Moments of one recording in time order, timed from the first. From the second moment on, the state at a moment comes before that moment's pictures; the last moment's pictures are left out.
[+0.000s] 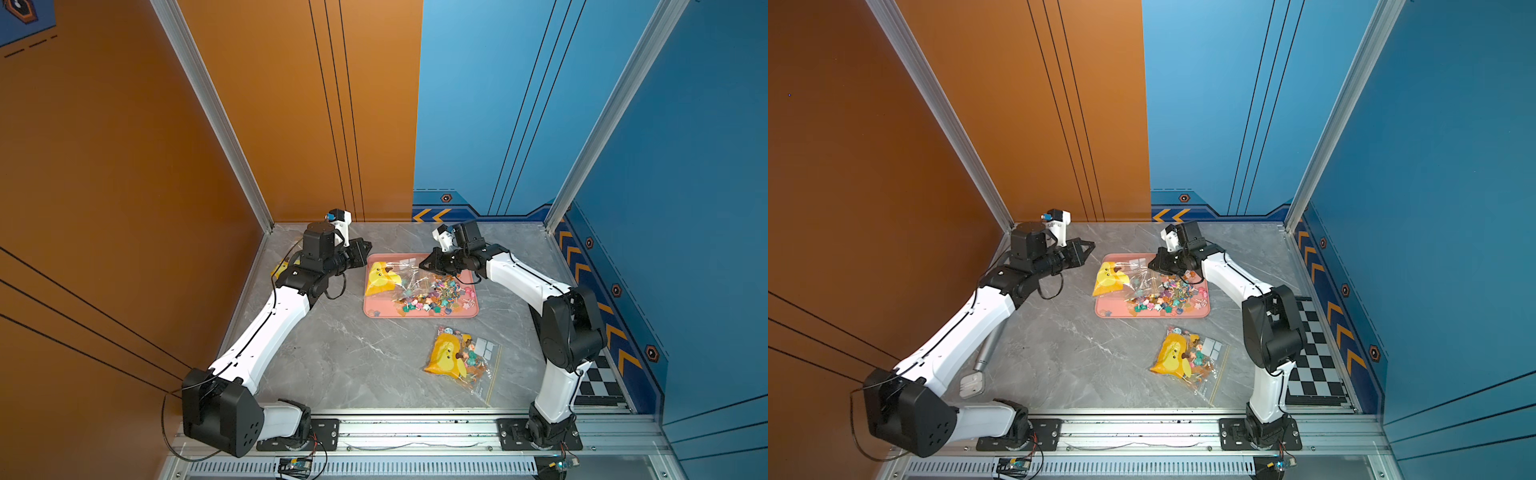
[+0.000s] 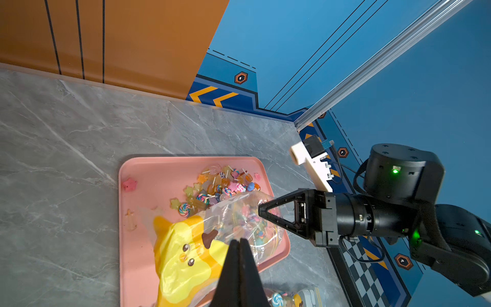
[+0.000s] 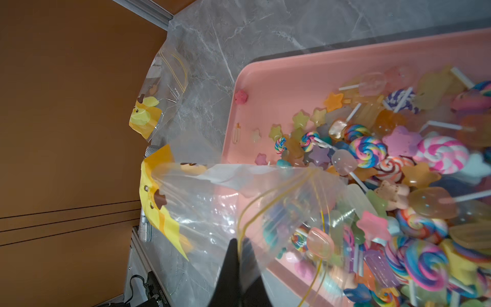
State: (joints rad) left arm -0.29 1.33 1.18 -0.26 0.31 -0.52; right arm 0.40 1.87 1.47 -0.40 -0.56 0.55
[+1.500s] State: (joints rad) left arm -0.23 1.40 0.85 -0.04 0.42 -0.64; right arm 0.43 1.88 1.47 -0.40 -0.53 0.55
